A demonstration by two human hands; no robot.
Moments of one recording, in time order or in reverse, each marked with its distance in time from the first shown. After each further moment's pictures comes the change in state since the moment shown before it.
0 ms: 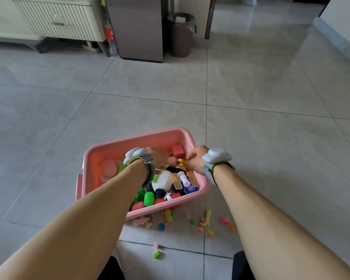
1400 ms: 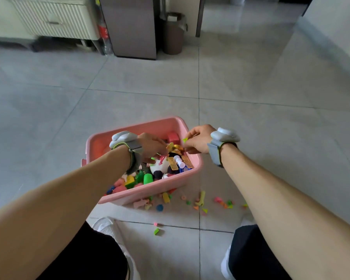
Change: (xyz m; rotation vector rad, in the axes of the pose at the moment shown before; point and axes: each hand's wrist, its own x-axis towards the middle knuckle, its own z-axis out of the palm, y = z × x) left_hand -0.086 -0.009 -0.017 0.129 -0.045 0.121; right_hand -0.072 -0.004 -0.003 0.509 0.113 -0.036
